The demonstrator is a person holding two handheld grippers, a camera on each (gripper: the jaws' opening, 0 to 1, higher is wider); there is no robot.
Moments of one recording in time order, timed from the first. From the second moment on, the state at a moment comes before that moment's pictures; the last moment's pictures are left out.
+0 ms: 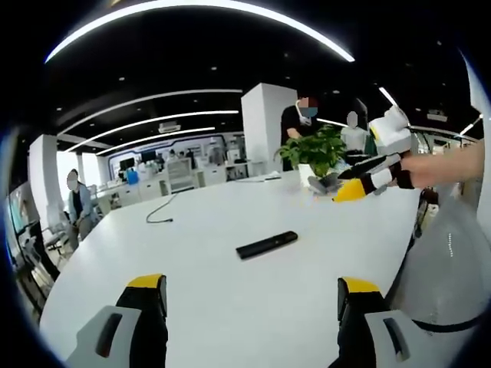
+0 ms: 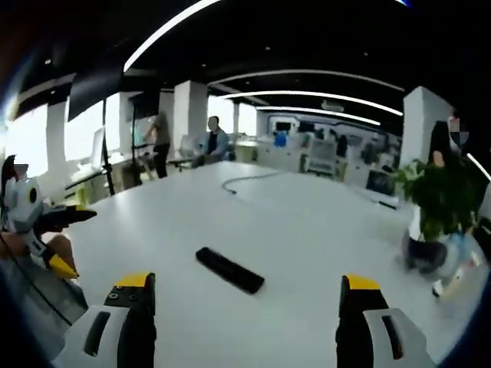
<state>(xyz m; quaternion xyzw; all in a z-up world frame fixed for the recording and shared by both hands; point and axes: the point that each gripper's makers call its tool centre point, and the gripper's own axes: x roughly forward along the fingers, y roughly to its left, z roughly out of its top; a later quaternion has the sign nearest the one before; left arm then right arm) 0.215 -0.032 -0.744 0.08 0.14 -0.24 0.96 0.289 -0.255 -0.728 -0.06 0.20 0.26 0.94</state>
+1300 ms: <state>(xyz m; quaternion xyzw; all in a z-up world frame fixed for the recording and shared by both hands) 0.217 -0.025 -0.748 0.07 0.15 -0.23 0.96 0.239 -0.326 -0.718 -0.08 0.13 0.20 0.97</state>
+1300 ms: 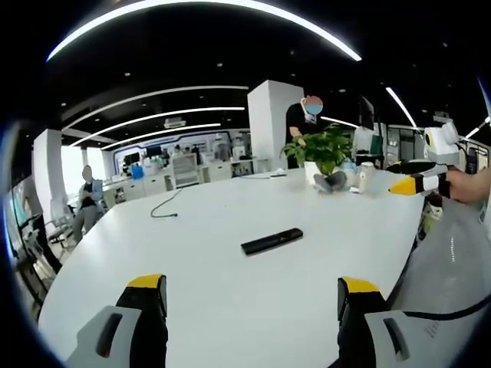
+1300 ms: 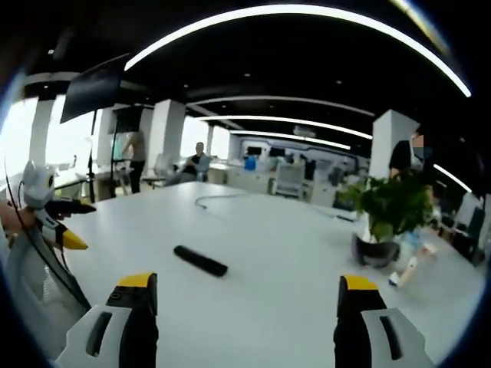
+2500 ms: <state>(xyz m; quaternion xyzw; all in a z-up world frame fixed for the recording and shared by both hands) 0.218 -0.017 -0.748 0.06 0.16 -0.21 0.96 0.236 -0.326 -0.739 -0.07 0.18 0.20 0.96</state>
